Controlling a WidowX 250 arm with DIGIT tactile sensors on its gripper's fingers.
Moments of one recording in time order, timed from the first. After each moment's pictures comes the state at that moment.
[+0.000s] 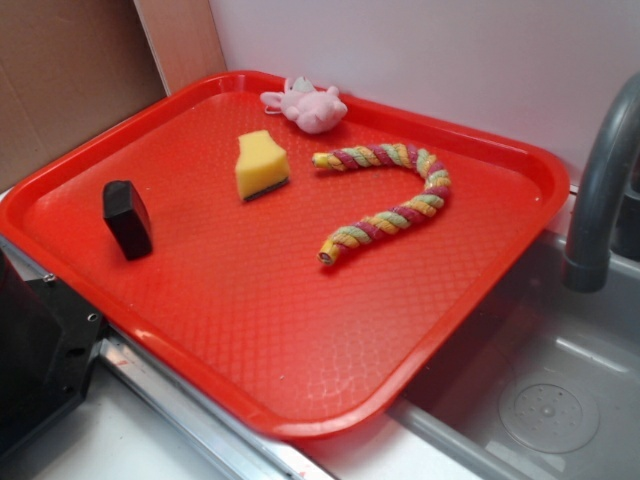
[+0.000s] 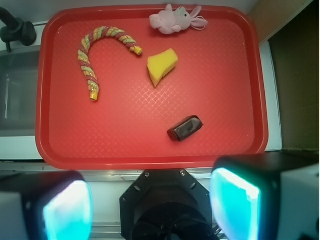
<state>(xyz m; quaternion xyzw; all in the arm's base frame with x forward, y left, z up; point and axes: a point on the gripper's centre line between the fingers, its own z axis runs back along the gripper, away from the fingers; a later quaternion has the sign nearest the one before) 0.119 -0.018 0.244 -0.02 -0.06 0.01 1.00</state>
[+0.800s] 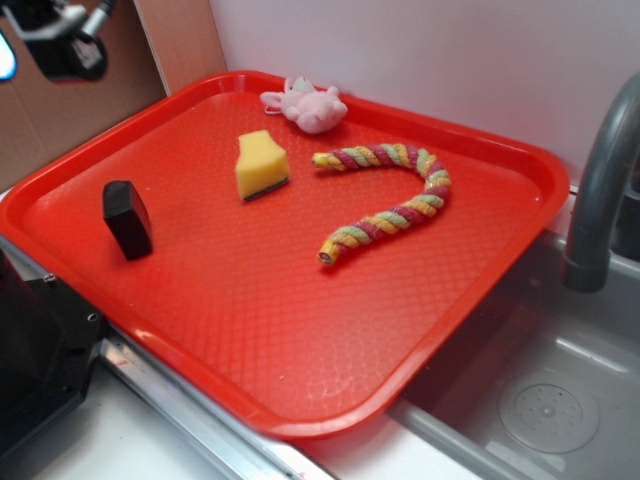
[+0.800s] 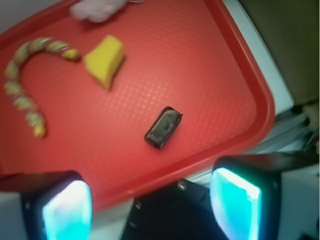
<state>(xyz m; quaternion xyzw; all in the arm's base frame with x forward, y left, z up) 0.131 0.024 0.155 -0.03 -0.05 0.25 0.97</state>
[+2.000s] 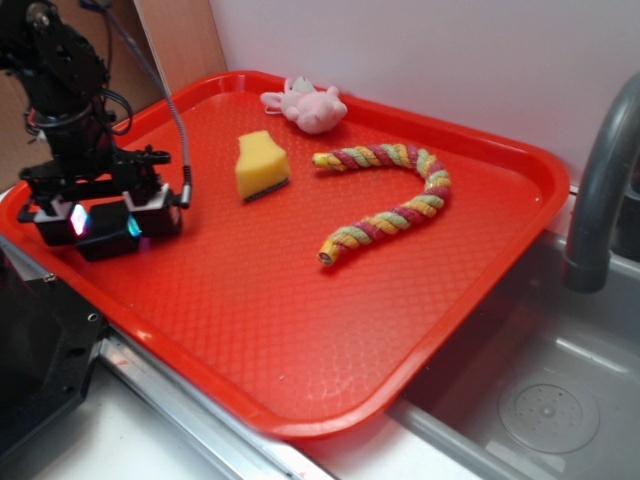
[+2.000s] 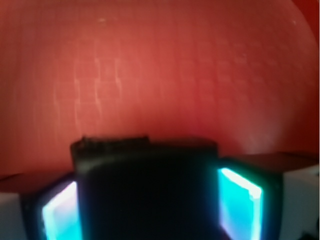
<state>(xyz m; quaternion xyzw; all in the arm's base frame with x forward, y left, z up) 0.148 0.063 0.013 0.02 -0.03 0.40 0.91</state>
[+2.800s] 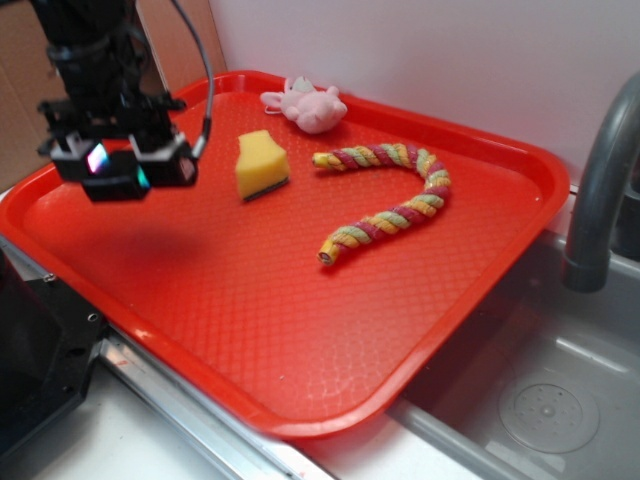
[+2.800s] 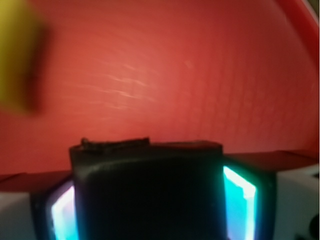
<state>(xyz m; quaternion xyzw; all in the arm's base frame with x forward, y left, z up) 0.169 0.030 0.088 -0.01 -0.04 0.21 0.98</state>
